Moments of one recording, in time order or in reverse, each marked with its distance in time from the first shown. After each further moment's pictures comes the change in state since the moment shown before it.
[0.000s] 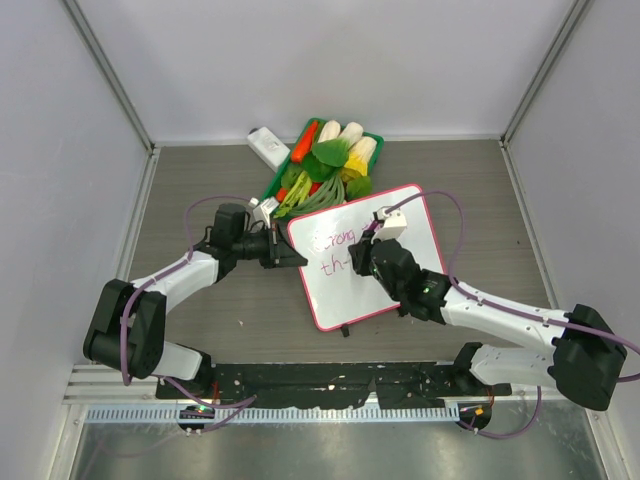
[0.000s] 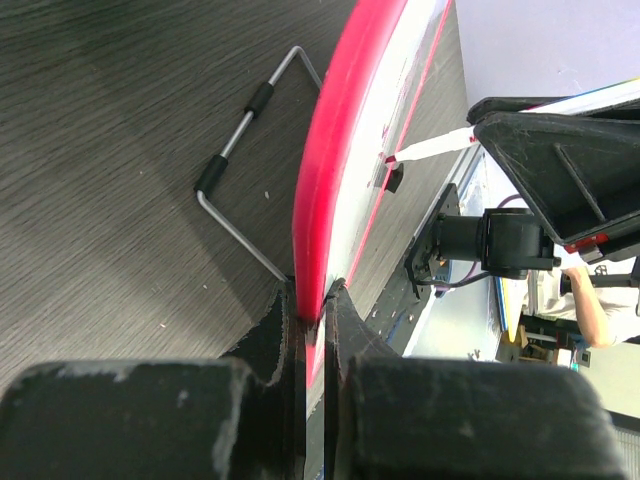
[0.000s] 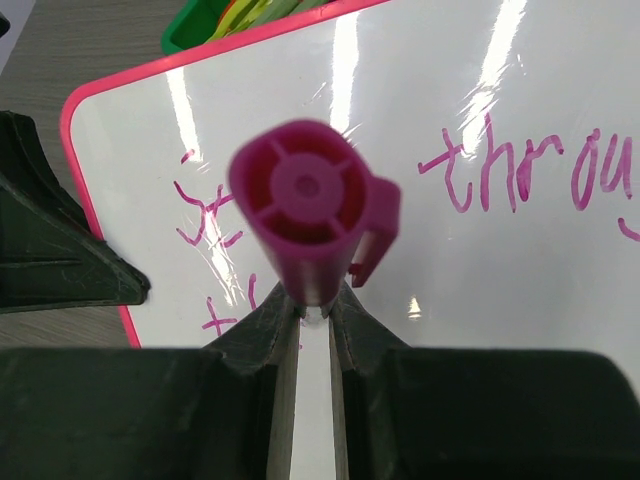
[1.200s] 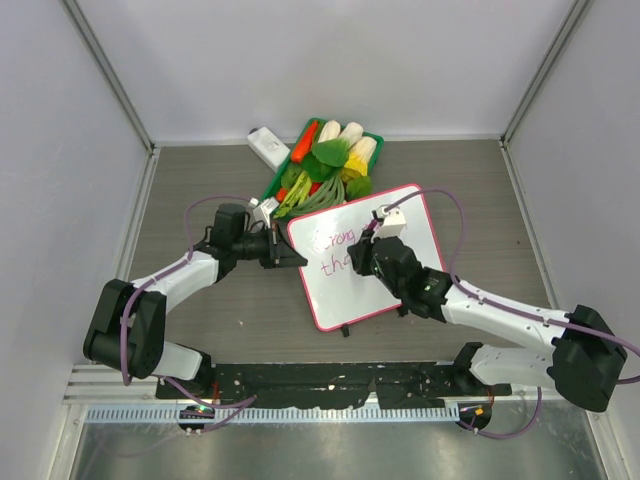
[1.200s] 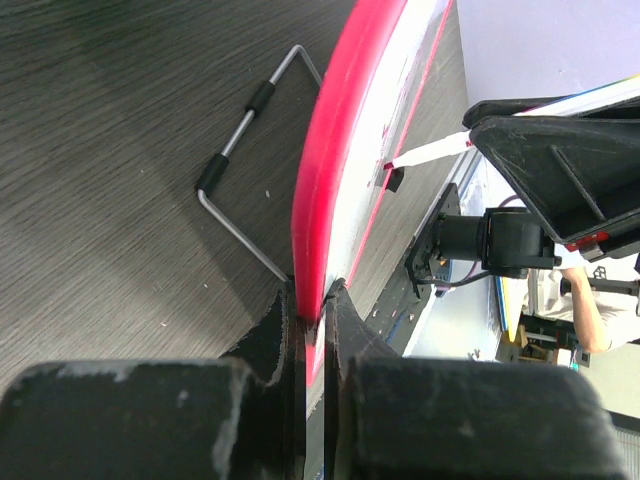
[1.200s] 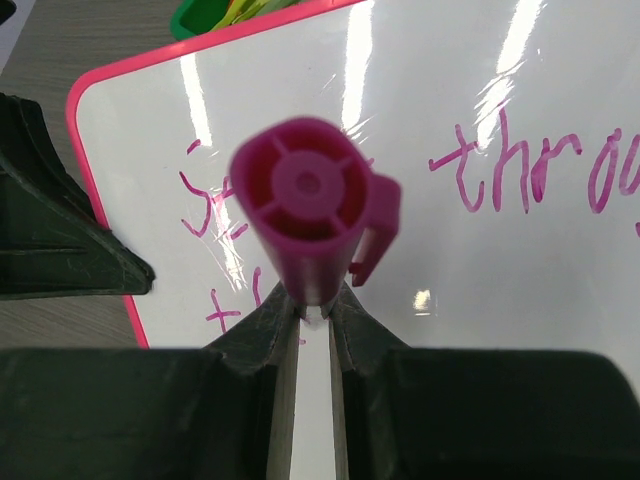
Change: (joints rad) left arm 0.000 0.000 0.000 -0.002 0.000 0.000; right arm -0.026 0.004 0.011 -0.019 -0.063 -0.014
